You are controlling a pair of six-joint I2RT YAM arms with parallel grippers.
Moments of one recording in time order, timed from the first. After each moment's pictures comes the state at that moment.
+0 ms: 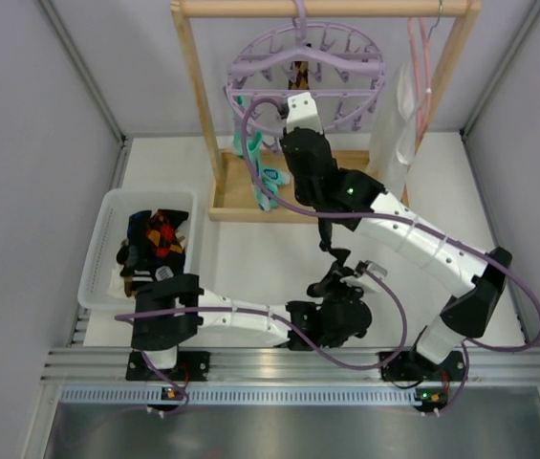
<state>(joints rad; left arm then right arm) -1.51 1.81 1.17 0.26 -1.19 0.07 0.95 1.63 1.77 -0.43 0.92 -0.04</state>
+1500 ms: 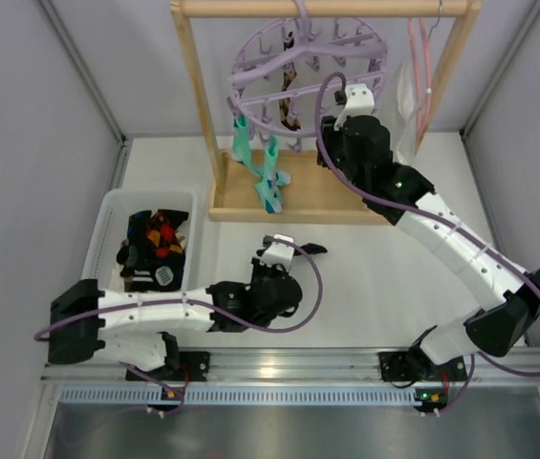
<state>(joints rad) -1.34 1.34 0.79 -0.18 -0.96 -0.54 0.70 1.46 1.59 -0.37 0.43 0.21</state>
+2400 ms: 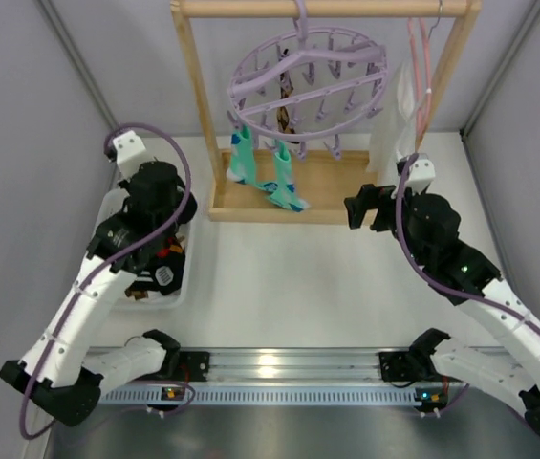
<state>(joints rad) -0.59 1.01 1.30 -0.67 -0.89 -0.52 0.65 0.86 0.99 -0.32 0.32 0.27</state>
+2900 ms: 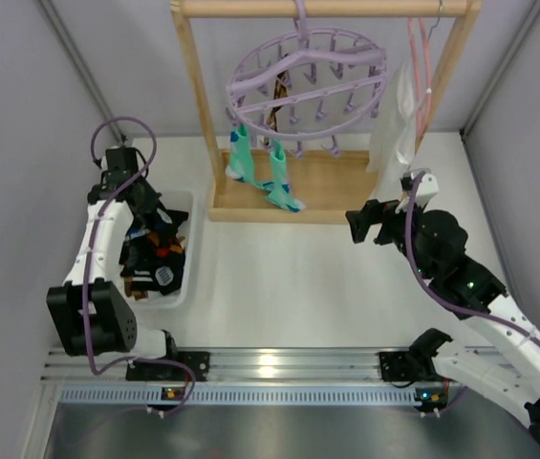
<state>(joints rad) 0.11 1.39 1.25 -0.65 -0.18 -0.53 0.65 0.72 0.88 -0.31 0.27 0.27</state>
